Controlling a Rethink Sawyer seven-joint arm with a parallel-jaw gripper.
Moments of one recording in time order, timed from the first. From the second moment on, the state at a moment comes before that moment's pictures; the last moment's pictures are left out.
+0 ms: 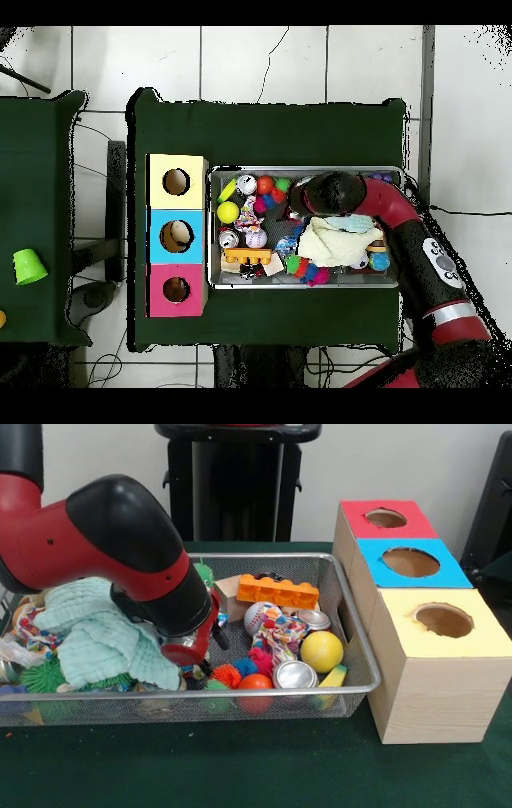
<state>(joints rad) -0.90 -0.17 0.77 1.34 -0.61 1.03 0.36</state>
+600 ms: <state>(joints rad) -0.83 -0.23 0.78 1.23 -0.59 1.22 0.36</state>
